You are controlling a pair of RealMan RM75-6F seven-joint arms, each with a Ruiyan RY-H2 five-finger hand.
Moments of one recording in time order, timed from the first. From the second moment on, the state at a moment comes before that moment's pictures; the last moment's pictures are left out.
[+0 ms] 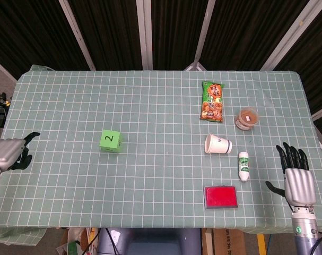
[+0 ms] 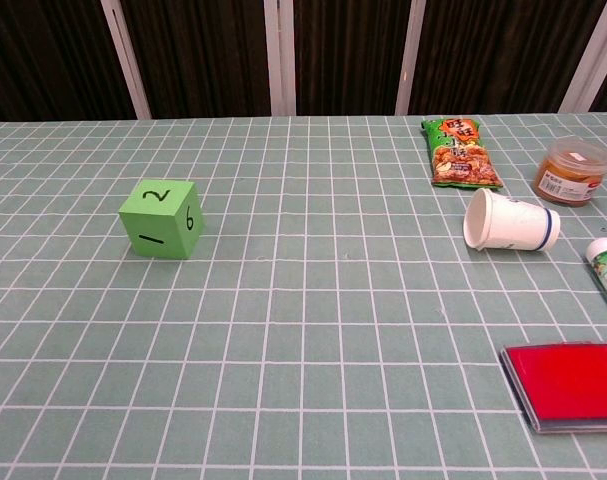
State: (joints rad) left arm -0.56 -0.69 -0.16 -1.89 0.88 0.65 0.26; right arm 0.11 -1.26 0.13 -1.61 -1.41 1.49 -0.19
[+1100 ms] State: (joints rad) left arm -1.26 -1.01 0.19 -1.77 0.10 0.58 0.59; right arm 0.12 -1.28 0.14 -1.60 -1.37 1.47 -0.22
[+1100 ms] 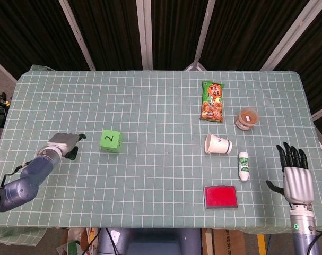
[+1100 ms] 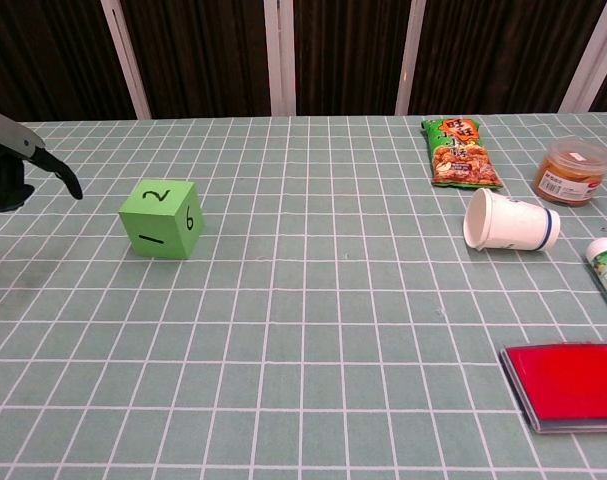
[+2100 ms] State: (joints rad) left arm -1.32 -1.08 0.21 -1.80 0.16 0.59 0.51; right arm 0.11 -1.26 0.13 -1.62 -1.40 1.51 -0.23
